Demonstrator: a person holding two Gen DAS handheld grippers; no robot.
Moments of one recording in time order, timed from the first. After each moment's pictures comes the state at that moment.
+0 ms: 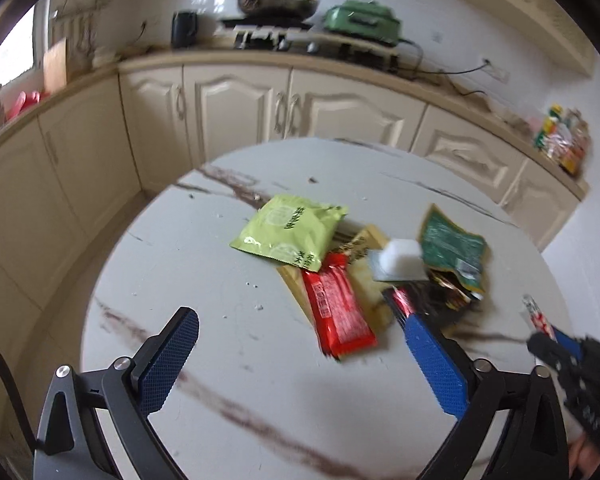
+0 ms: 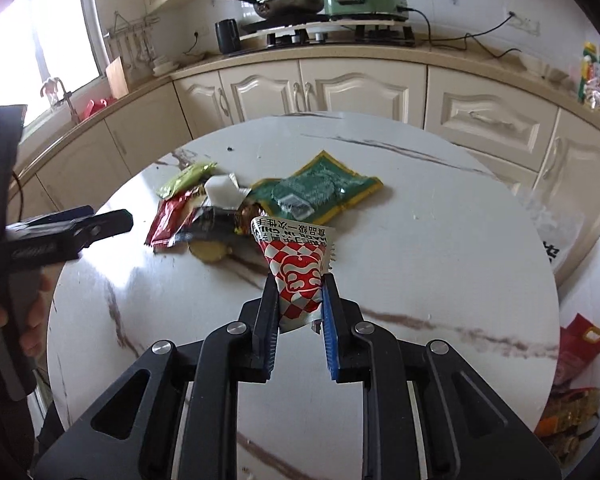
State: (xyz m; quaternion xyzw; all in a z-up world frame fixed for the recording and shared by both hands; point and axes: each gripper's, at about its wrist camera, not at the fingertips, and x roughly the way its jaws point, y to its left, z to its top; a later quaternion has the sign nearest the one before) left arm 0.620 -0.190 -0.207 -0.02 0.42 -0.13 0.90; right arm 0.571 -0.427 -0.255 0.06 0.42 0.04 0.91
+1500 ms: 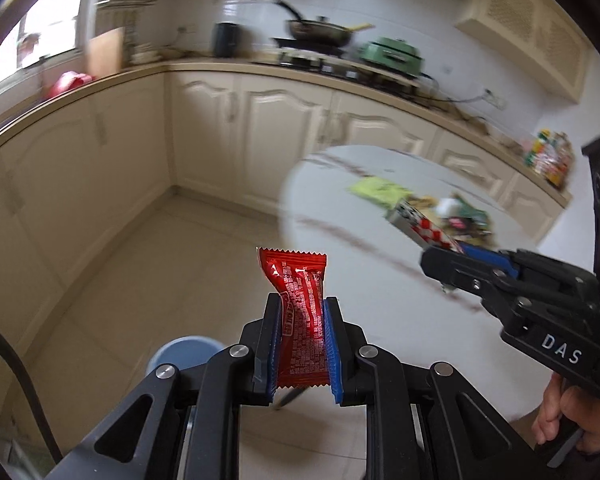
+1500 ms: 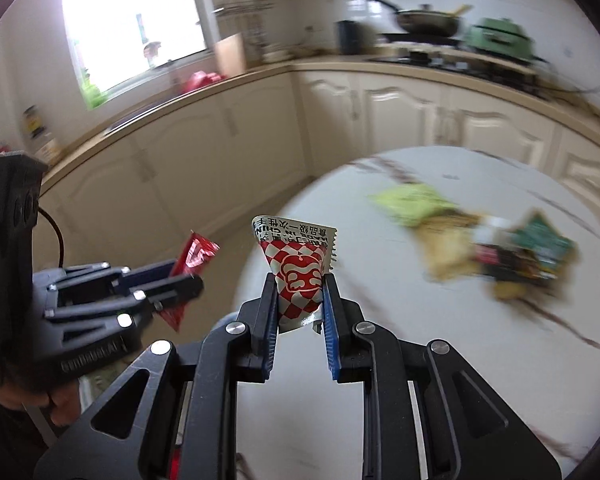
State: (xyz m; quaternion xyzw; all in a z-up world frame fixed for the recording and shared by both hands) left arm 0.481 0.037 -0.145 -0.04 0.39 -0.13 0.91; right arm 0.570 -0.174 -0.226 0.01 0.39 0.20 0.90
